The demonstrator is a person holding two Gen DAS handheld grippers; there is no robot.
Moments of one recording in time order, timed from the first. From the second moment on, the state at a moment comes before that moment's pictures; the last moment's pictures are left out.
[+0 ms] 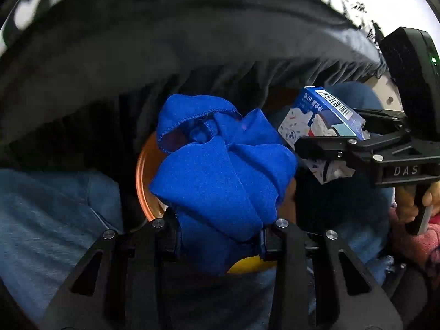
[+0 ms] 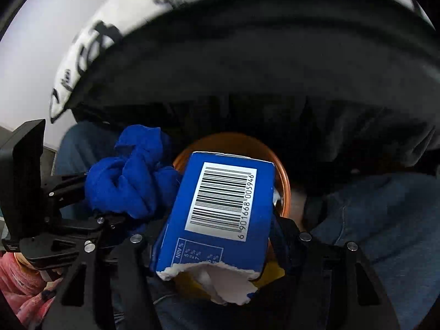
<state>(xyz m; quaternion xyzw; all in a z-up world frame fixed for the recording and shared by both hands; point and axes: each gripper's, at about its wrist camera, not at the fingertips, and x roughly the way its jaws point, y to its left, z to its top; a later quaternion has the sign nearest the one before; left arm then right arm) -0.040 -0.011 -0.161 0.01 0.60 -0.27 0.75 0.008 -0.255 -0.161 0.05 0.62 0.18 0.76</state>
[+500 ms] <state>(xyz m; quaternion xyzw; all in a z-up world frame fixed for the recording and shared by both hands) -0.023 0.003 -0.161 -0.02 0.60 -0.23 0.77 0.018 -0.270 -0.141 0.08 0.59 0.15 0.79</state>
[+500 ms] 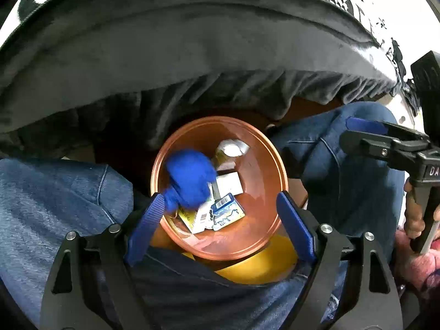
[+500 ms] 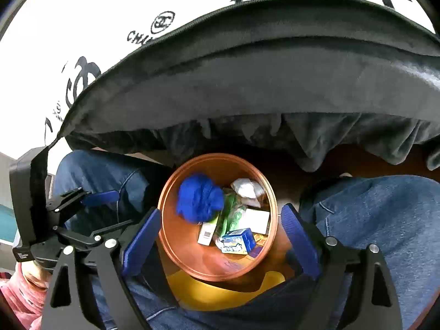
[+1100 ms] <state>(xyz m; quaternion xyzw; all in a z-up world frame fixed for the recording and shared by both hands) -0.014 0.004 -0.106 0.02 0.53 -0.18 0.83 0.020 -0.274 -0.095 0.06 0.52 0.14 0.84</state>
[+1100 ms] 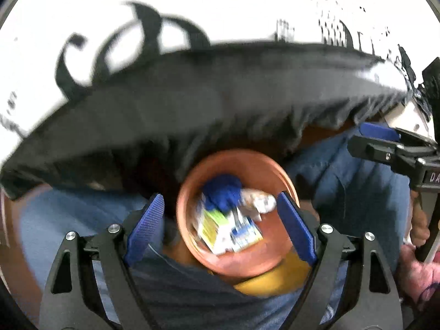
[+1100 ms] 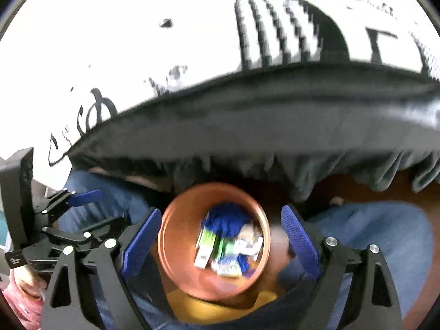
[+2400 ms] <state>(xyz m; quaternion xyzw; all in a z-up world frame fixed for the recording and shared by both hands) -0.015 0.030 0.091 0.01 0.21 -0.02 0.98 0.018 -0.277 0.069 0.06 0.26 0.13 0.96</state>
